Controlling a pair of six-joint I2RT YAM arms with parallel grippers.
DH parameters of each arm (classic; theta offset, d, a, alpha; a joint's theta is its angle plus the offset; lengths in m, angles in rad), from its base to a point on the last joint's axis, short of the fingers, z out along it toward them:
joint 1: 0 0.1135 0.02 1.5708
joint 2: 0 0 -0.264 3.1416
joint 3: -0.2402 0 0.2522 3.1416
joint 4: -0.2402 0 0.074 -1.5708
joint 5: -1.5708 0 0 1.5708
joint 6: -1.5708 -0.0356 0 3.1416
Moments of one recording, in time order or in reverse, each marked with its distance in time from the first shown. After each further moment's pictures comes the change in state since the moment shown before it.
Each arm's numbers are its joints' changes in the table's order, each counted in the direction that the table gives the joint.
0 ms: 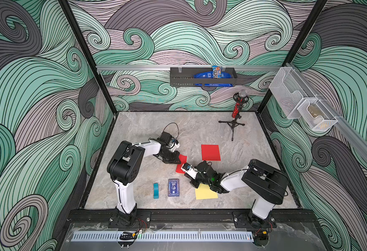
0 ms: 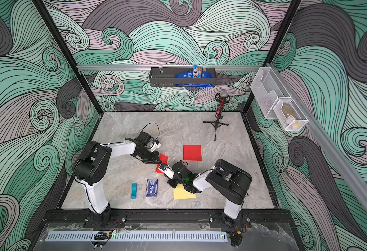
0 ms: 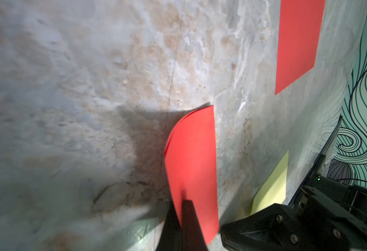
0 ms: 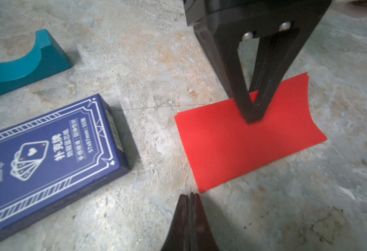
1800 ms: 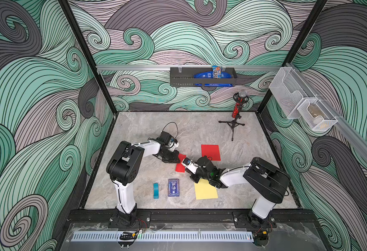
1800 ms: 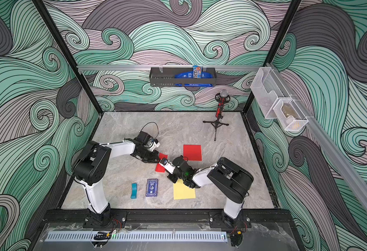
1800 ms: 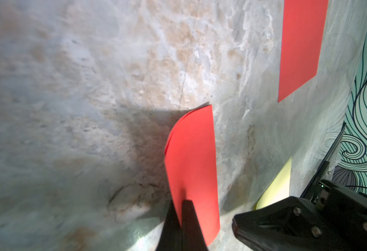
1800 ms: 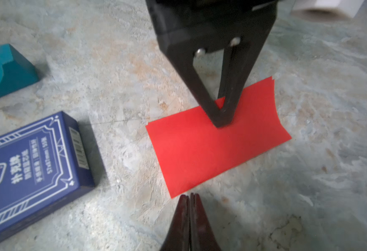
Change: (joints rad) left arm 0.008 0.007 0.005 0.015 0.021 0.011; right arm -0.074 -0.005 -0.090 -0.068 0.011 0.030
